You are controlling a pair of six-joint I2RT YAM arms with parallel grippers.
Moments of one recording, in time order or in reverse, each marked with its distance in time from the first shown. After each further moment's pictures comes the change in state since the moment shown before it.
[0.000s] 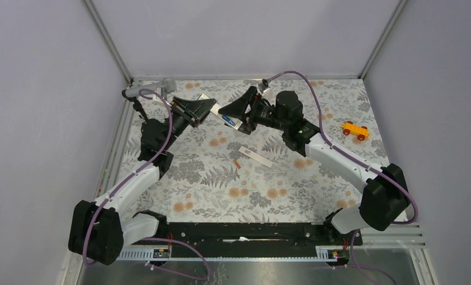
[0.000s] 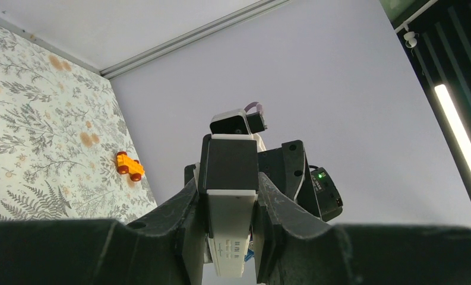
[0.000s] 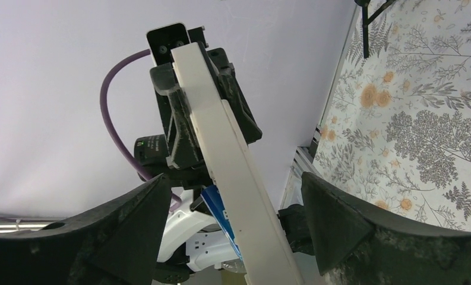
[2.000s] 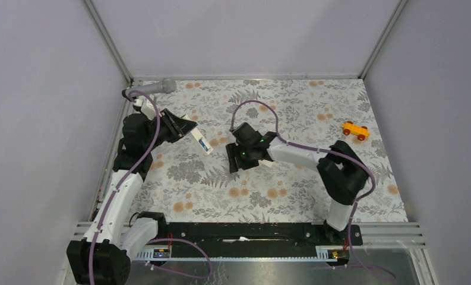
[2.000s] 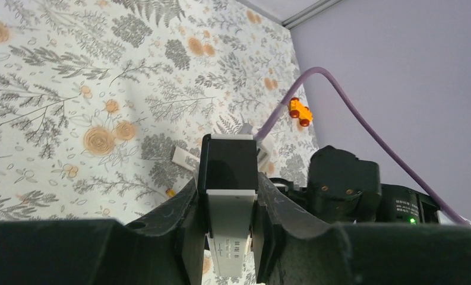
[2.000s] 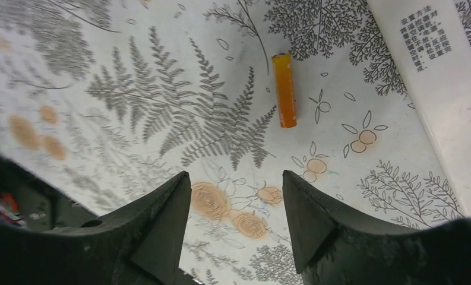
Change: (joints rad) left arm 0.235 -0.206 0.122 -0.879 0.145 0.636; right arm 0.170 0.312 0.047 -0.665 0.320 -0.779
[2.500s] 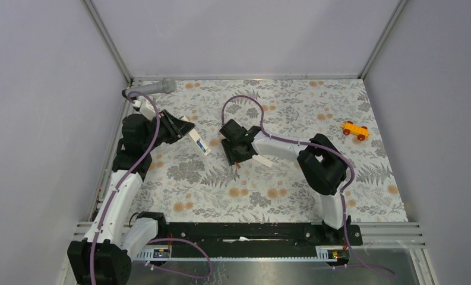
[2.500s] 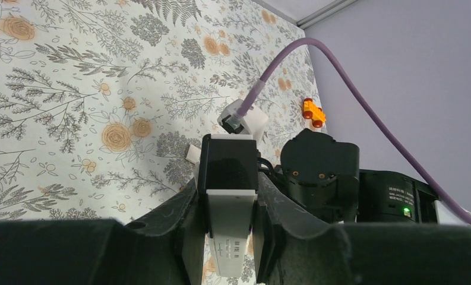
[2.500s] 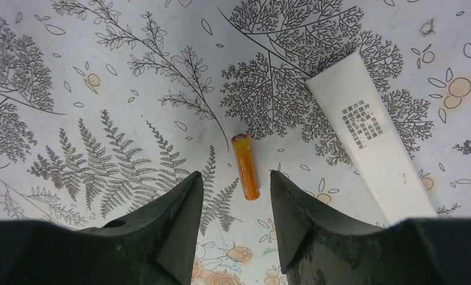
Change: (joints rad) left arm 0.017 -0.001 0.000 -0.054 -0.015 0.044; right arm 0.051 0.219 0.235 -0.128 0.246 -0.077
